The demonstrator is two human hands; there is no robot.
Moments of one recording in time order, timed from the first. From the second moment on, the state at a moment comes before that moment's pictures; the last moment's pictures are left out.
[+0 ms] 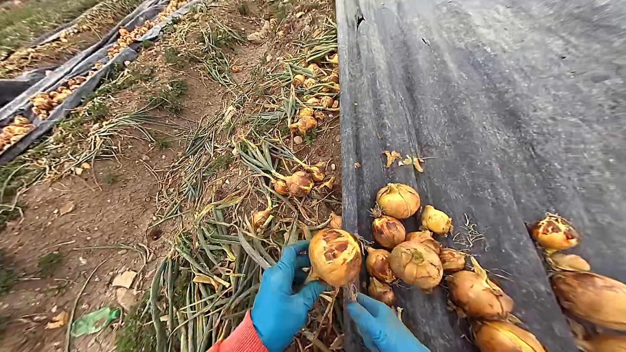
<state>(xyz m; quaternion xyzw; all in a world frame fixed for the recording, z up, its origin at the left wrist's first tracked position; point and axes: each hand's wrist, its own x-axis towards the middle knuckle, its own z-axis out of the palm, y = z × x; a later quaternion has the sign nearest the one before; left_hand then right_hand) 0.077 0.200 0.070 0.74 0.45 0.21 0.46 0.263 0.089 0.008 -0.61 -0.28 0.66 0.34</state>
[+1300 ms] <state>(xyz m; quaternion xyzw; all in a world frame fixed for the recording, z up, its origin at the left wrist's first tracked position) 0.097 0.229 0.070 0.76 0.46 0.07 0.46 0.278 0.113 0.003 -0.67 -0.28 0.60 0.34</state>
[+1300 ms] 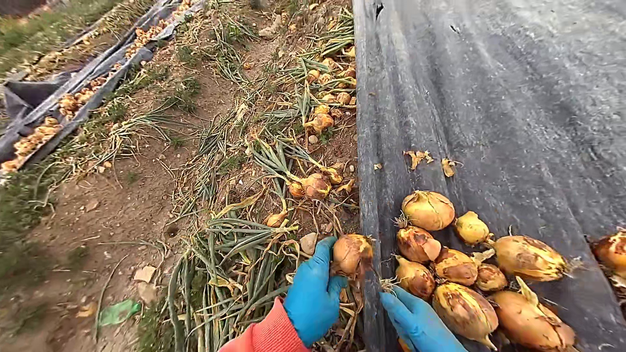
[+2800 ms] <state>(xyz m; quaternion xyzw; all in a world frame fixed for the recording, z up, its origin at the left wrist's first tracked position) 0.165 0.430 -0.001 0.85 0.48 -0.21 0.11 0.312 0.161 0.011 -0.64 -0.18 0.52 0.53</state>
